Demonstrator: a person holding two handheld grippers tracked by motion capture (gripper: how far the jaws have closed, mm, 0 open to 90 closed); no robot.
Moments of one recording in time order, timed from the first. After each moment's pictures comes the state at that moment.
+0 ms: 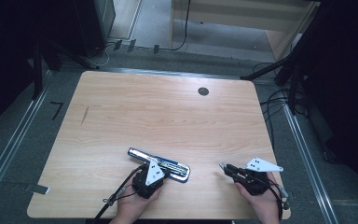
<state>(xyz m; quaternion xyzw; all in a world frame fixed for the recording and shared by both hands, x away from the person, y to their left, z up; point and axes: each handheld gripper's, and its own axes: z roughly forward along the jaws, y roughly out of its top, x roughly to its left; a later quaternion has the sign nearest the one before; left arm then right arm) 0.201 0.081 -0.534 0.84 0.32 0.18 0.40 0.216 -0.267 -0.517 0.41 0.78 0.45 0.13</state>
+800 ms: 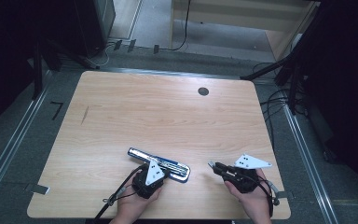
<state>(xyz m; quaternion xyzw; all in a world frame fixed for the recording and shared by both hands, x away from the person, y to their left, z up) 0.201 0.081 -0.534 0.84 0.32 0.18 0.40 0.219 -0.234 -0.505 0.38 0.79 0.46 0.11</state>
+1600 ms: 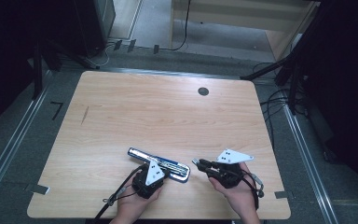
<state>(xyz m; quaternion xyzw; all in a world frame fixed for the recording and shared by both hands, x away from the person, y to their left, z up) 0.201 0.081 -0.534 0.84 0.32 0.18 0.40 0.230 -0.188 -0.493 0.34 0.81 0.47 0.09</state>
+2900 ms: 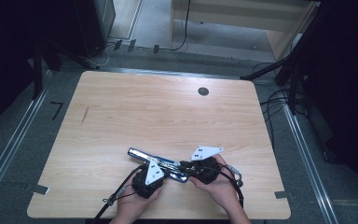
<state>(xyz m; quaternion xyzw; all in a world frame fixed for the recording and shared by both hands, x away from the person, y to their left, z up) 0.202 0.081 -0.534 0.84 0.32 0.17 0.40 0.247 -0.130 -0.499 0.28 0.86 0.42 0.05</state>
